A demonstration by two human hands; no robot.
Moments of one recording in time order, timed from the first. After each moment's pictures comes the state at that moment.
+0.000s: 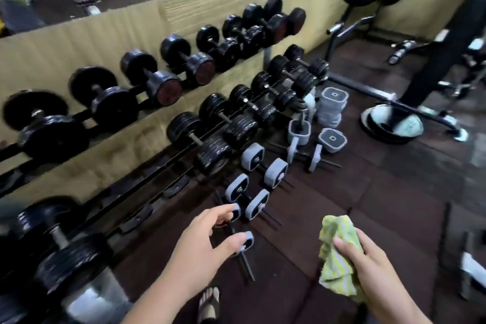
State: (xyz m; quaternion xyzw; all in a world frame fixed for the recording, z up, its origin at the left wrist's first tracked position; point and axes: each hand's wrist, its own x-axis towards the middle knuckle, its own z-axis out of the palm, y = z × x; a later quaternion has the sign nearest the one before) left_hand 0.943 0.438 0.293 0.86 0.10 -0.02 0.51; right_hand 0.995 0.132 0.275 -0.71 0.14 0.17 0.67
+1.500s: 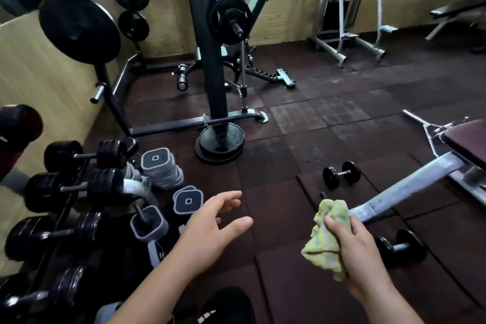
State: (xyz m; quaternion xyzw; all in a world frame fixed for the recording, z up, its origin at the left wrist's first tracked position) left_hand 1.502 0.065 0.327 0.78 -0.32 -0.25 0.48; right_hand 1.301 -0.127 0.293 -0.52 0.45 -0.22 0.69
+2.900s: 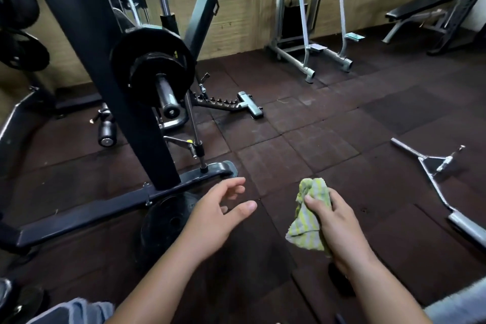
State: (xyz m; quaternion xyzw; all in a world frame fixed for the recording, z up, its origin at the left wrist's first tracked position) left_hand 2.028 -0.538 0.316 0.71 -0.38 -0.31 0.50; right_hand 1.826 -0.677 0.299 -0.57 0.47 -0.28 0.62
